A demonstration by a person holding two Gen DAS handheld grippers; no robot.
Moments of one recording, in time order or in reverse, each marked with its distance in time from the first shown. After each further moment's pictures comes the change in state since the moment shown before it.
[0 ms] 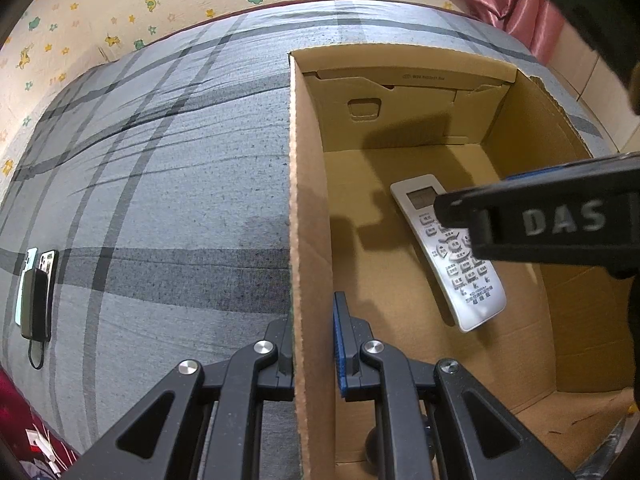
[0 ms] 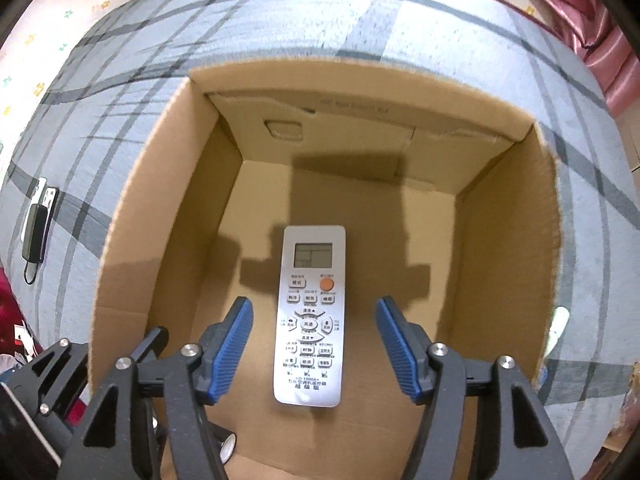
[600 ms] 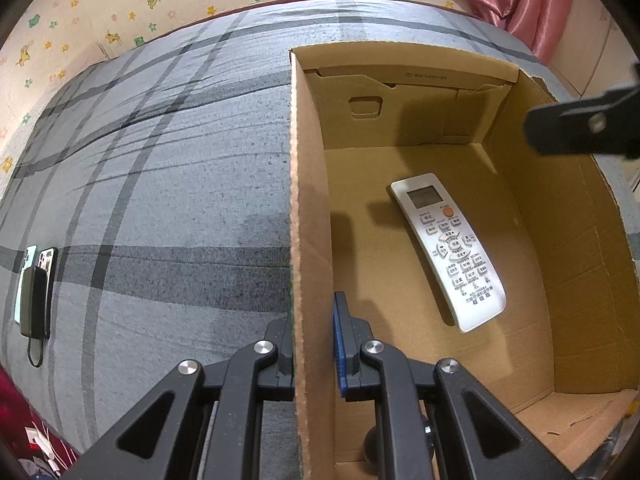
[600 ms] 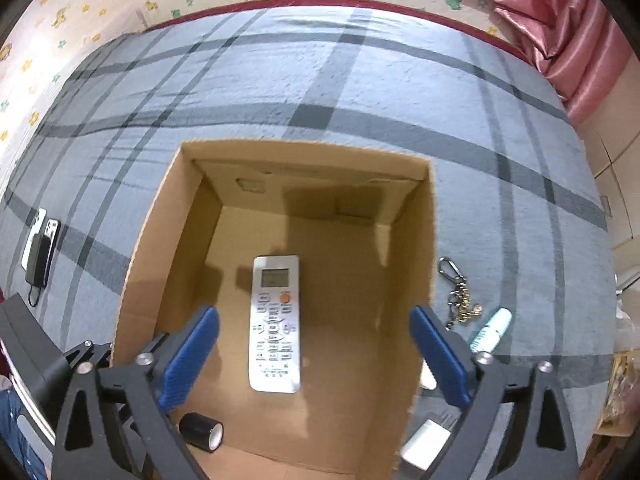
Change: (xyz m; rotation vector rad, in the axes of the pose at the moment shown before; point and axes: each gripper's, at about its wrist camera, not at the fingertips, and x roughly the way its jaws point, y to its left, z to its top) left arm 0.003 0.003 0.000 -0.005 0.007 -0.003; right arm -0.065 -0.024 -0.005 0.056 -0.121 -0.059
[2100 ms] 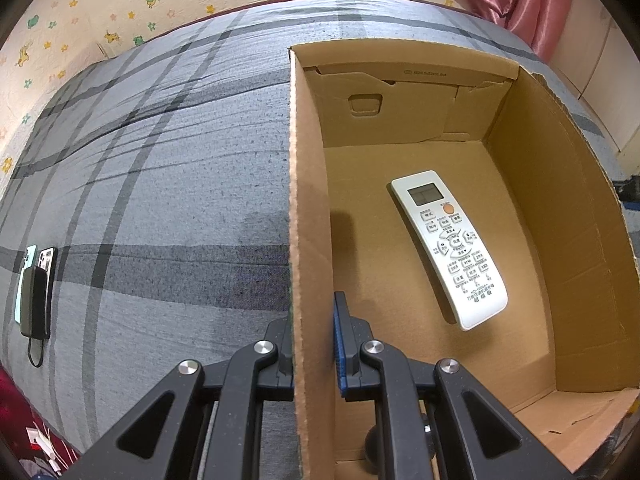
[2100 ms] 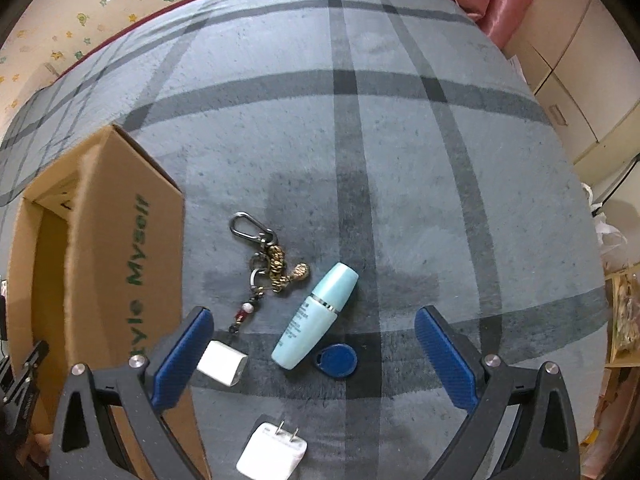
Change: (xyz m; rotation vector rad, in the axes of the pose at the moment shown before) left arm 0.001 -0.001 -0.001 0.000 0.006 0.001; right arm 0.043 -0.189 -0.046 0.263 0.073 -0.092
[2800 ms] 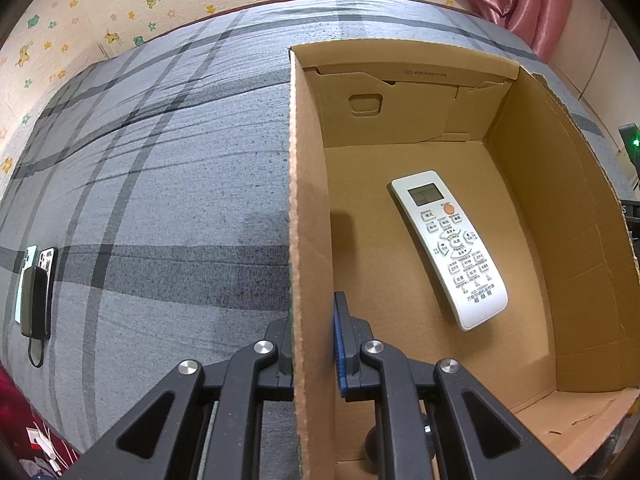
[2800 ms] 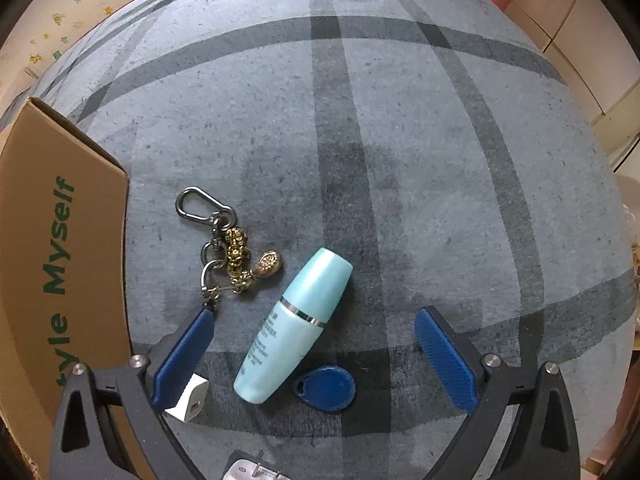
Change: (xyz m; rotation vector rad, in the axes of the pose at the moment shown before) left arm 0.000 -0.001 0.001 0.003 0.001 0.005; right arm 0.062 -0.018 -0.002 0.050 0.066 -0.010
